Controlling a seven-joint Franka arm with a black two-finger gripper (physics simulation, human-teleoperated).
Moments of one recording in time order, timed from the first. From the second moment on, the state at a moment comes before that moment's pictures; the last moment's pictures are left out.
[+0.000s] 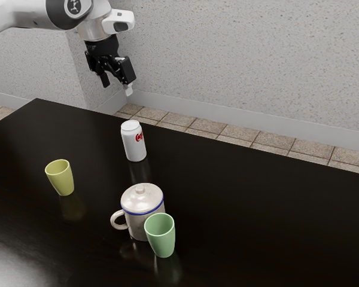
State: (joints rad) arm -0.12 0.12 0.11 -1.45 -0.04 1.66 0.20
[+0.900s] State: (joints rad) arm -0.04 0.03 0.25 -1.85 -0.01 1.79 0.21
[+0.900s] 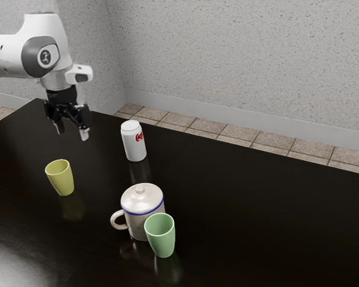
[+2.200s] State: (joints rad) arm 0.12 0.31 0.24 -2.01 0.00 2.29 0.23
